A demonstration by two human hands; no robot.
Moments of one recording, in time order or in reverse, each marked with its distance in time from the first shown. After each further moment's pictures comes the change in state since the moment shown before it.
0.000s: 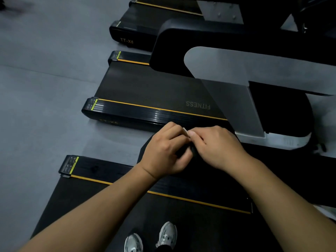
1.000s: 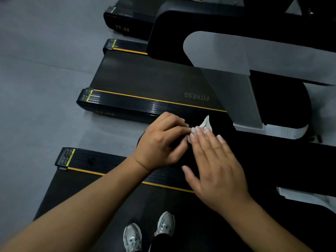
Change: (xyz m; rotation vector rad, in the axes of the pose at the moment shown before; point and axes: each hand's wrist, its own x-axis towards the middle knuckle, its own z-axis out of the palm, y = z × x) left_hand -0.011 -0.008 -0.004 -0.031 0.008 0.031; right_hand -0.080 -0.006 0.068 -0.326 0.430 -0.179
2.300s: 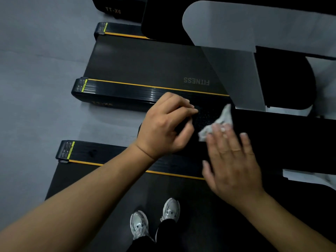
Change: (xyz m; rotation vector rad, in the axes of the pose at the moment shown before) left_hand -0.002 -0.005 0.004 -0.003 0.035 0.004; right_hand -0.040 0.006 0.038 -0.230 0.147 -0.026
